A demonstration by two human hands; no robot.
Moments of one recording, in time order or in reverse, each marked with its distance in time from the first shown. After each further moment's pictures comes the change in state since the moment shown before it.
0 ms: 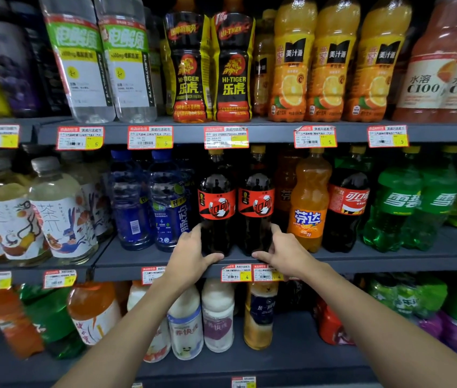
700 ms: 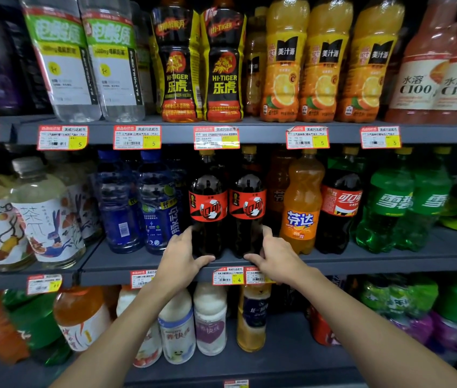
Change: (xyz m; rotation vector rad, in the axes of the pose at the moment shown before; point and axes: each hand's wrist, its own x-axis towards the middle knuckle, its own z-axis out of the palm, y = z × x) left_hand 0.000 0.001 0.001 0.024 0.017 -0.003; right_hand 0.002 0.000 0.009 -0.106 0.060 -0.005
